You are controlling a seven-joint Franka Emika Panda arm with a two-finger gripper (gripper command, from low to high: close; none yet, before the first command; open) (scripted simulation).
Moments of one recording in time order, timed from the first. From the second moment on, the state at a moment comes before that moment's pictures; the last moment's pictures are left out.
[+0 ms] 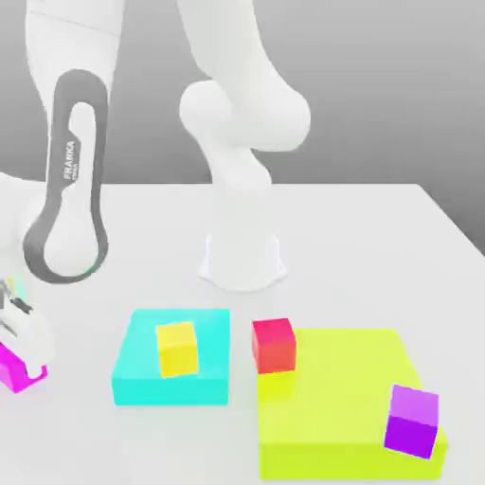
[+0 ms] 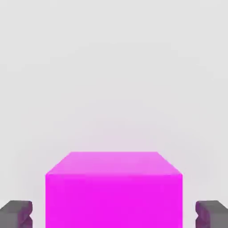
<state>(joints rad) -0.59 0.39 -0.20 -2.50 0.28 2.87 0.43</state>
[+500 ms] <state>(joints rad) -0.36 0.02 -0.19 -2.62 0.06 2.64 0.83</state>
